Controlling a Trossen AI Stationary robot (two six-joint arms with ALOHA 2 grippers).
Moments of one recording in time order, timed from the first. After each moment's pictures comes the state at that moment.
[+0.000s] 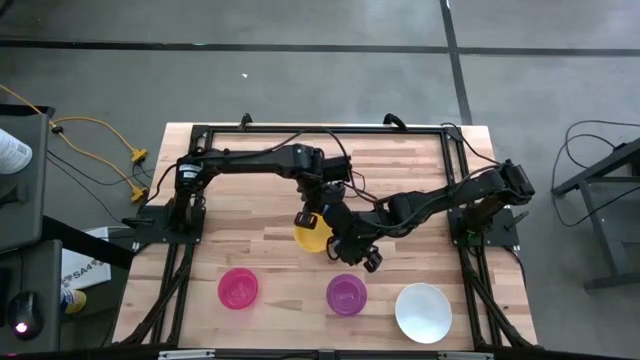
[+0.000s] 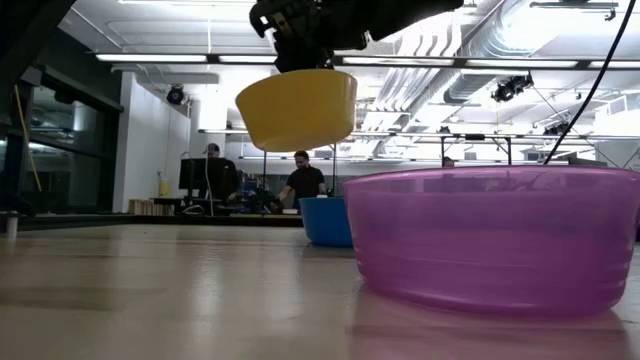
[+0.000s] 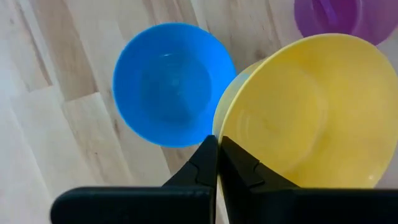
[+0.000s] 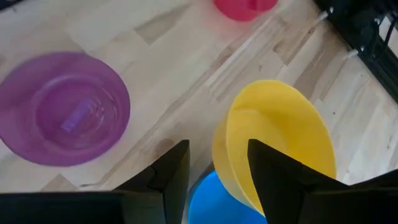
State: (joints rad) left arm 0.10 1.98 1.91 -1.19 0.25 0.36; right arm 0.23 1.68 1.43 -0.65 0.01 -0.58
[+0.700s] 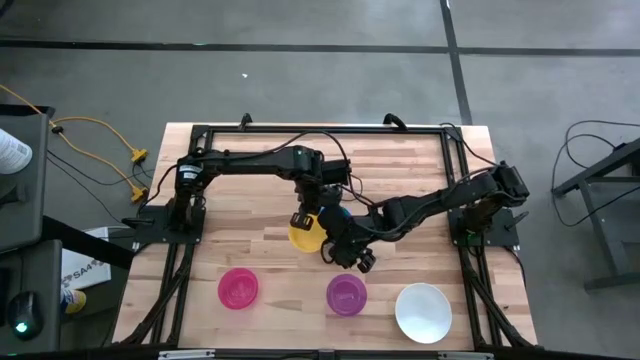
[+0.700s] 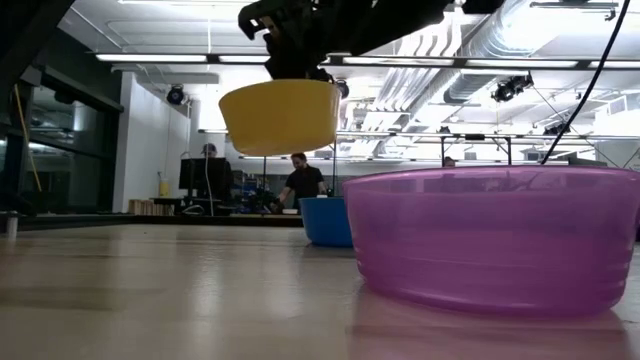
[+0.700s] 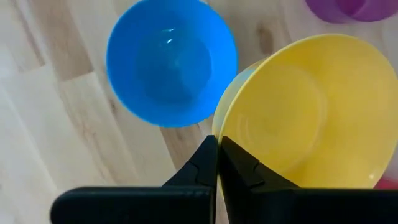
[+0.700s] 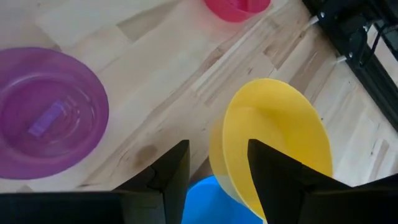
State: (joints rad) left arm 0.09 1.98 1.91 -1.25 0.22 0.40; right arm 0.24 1.72 1.43 -0.59 0.06 -0.62
